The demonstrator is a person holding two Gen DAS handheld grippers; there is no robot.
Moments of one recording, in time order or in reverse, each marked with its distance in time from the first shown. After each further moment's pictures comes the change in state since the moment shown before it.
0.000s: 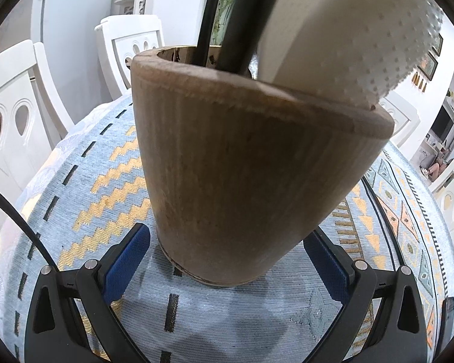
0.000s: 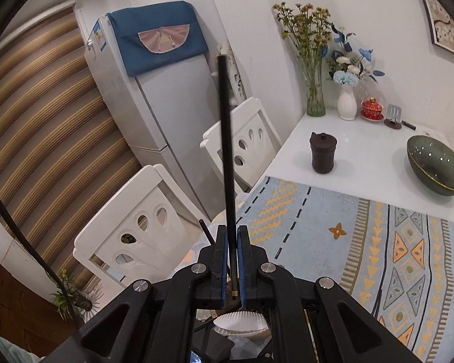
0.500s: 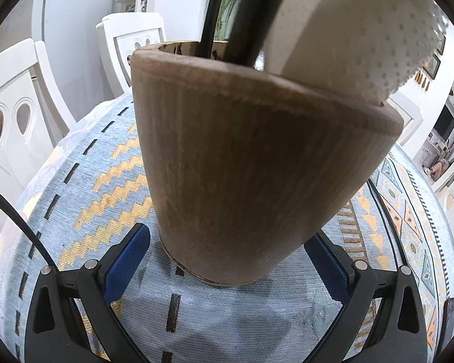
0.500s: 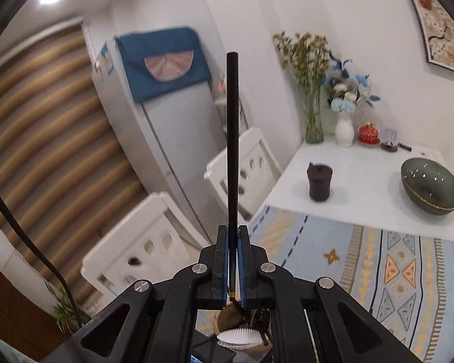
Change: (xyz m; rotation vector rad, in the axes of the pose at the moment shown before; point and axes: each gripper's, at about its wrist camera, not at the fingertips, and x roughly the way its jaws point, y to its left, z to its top) left arm 0.010 0.001 0.002 -0.002 0.013 0.013; right arm -0.027 0.007 0.019 -0.014 -0.107 0.004
